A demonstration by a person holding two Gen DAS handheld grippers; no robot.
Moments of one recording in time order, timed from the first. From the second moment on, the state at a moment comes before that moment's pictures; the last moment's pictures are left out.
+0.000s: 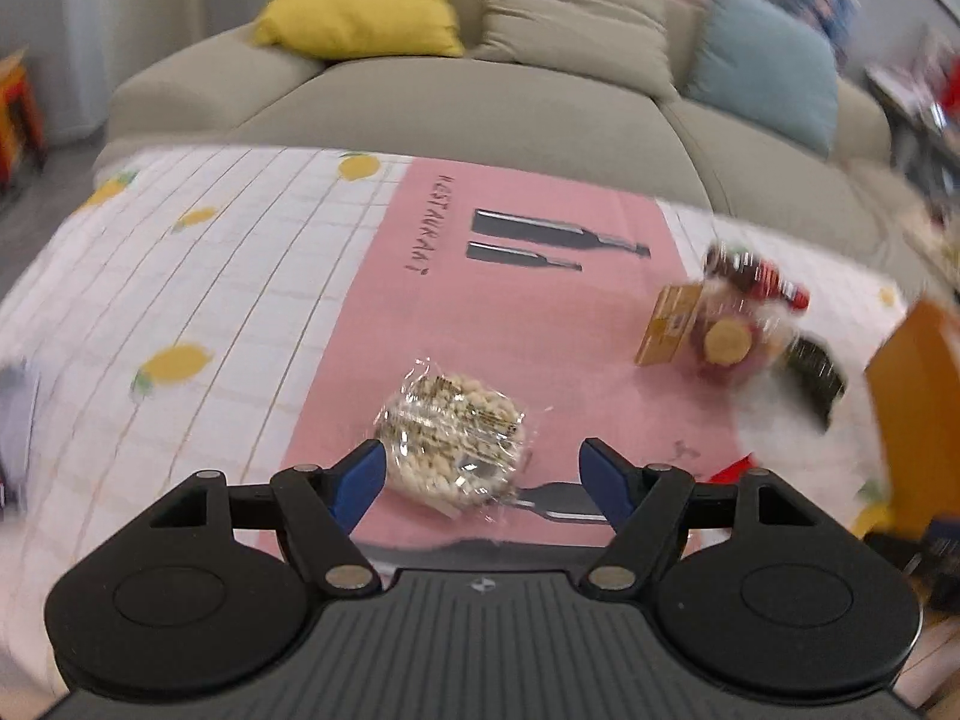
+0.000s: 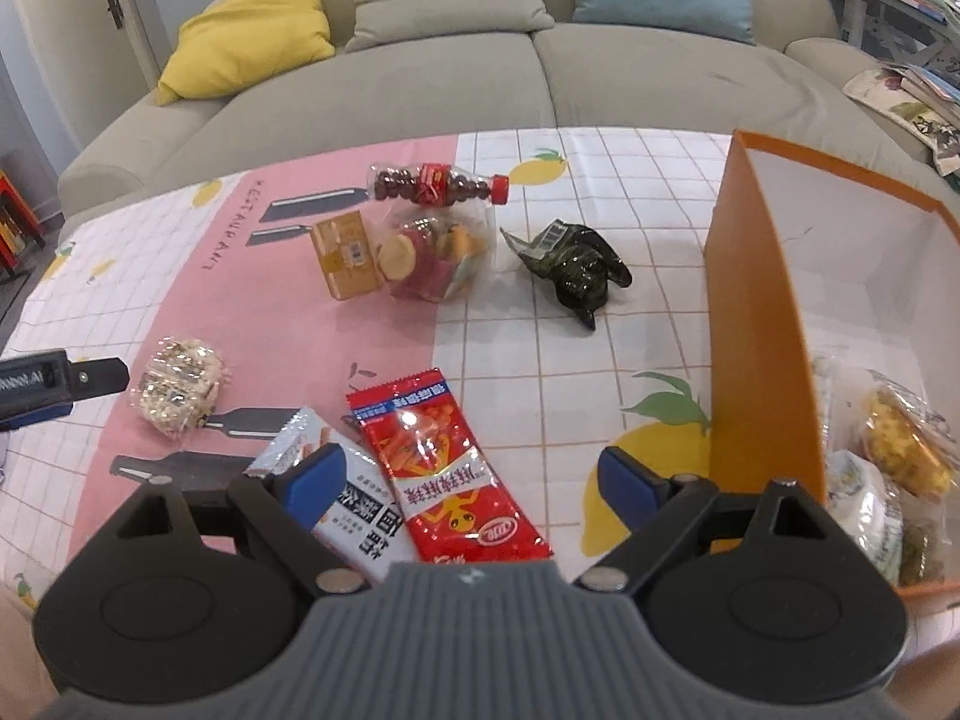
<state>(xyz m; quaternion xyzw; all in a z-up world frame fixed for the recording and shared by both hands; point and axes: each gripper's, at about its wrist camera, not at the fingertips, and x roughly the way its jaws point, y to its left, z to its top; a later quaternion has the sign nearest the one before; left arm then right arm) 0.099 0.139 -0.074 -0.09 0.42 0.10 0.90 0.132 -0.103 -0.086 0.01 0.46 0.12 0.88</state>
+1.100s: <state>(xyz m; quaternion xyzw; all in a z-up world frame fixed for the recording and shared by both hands) 0.154 0.142 -0.138 0.08 0.46 0.01 0.89 0.289 -0.030 -0.142 -0.04 0.41 0.13 0.90</state>
